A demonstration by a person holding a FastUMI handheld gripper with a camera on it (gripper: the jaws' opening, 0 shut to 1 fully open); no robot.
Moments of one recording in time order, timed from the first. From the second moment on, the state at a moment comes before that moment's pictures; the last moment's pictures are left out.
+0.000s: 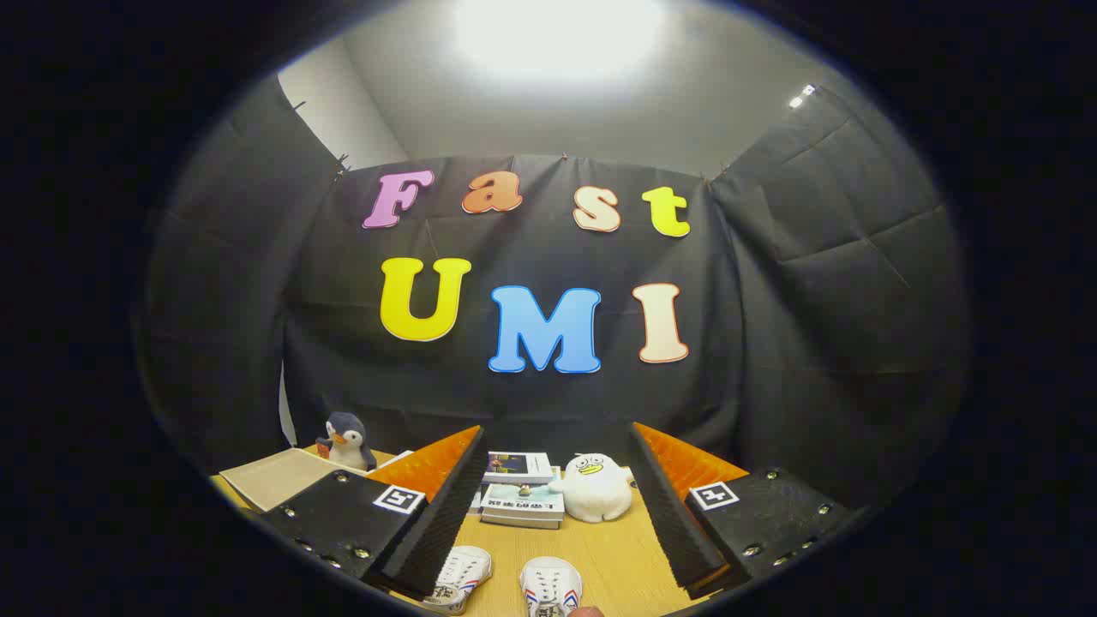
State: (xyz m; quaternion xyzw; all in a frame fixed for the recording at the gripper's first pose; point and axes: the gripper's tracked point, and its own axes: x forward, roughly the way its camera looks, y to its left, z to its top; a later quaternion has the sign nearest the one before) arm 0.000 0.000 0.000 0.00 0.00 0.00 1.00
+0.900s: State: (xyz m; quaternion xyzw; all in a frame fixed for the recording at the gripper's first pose) arm -0.003 0.026 0.000 0.02 0.00 0.03 1.00
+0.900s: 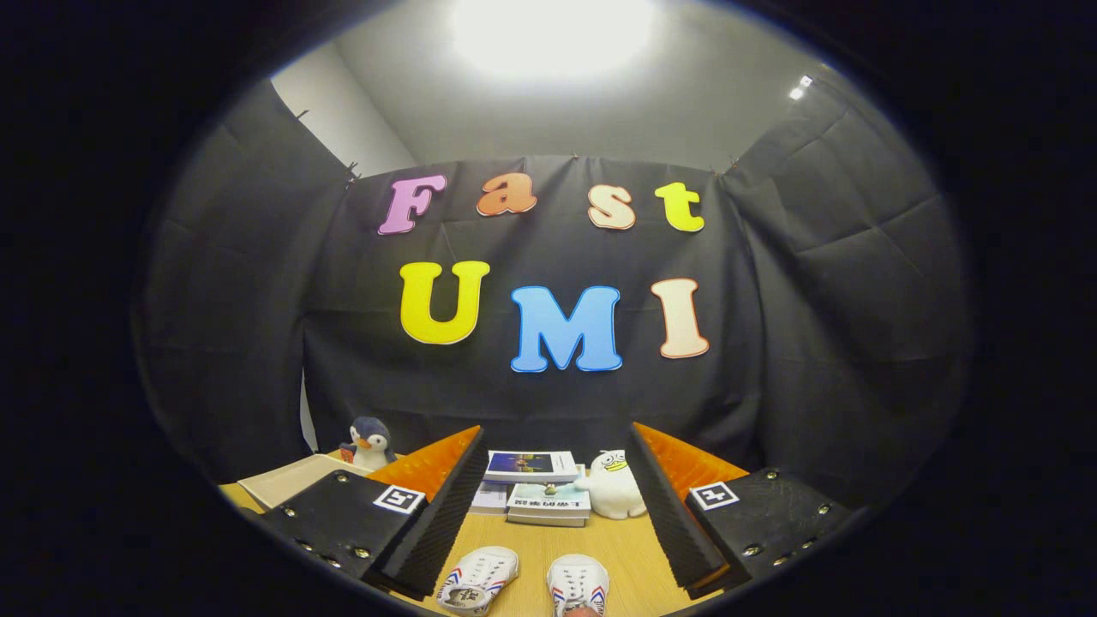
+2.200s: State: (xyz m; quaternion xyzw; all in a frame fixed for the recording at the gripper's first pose) arm -0.011 0.159 -0.099 0.21 0.20 0.19 0.94
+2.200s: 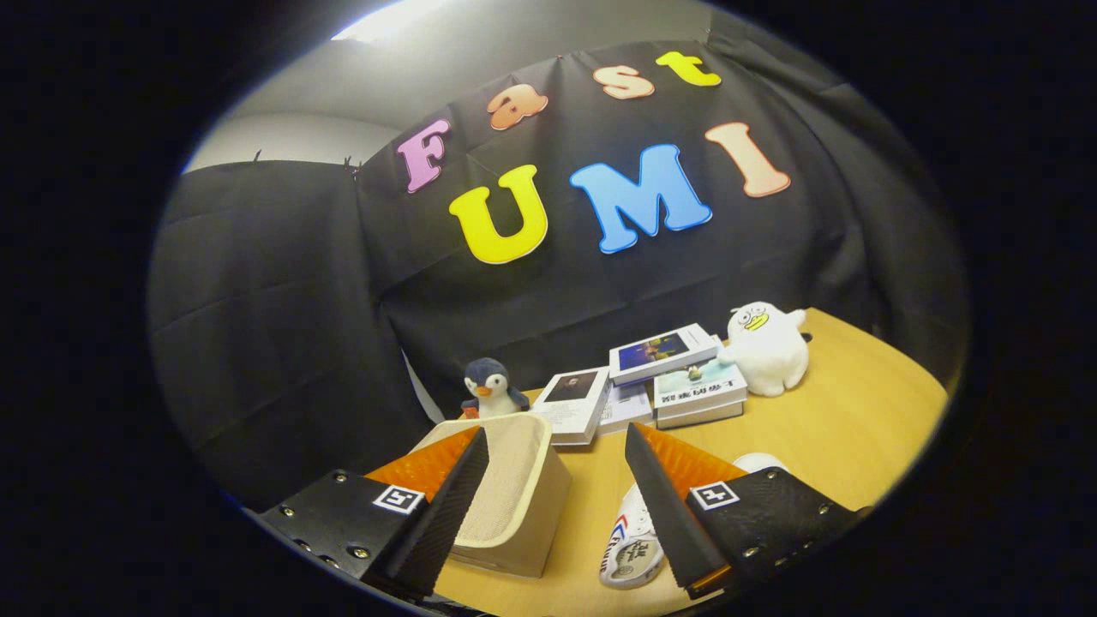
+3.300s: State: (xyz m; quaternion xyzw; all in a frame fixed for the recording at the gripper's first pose) arm -0.047 0.246 -0.186 0.43 0.40 0.23 0.78
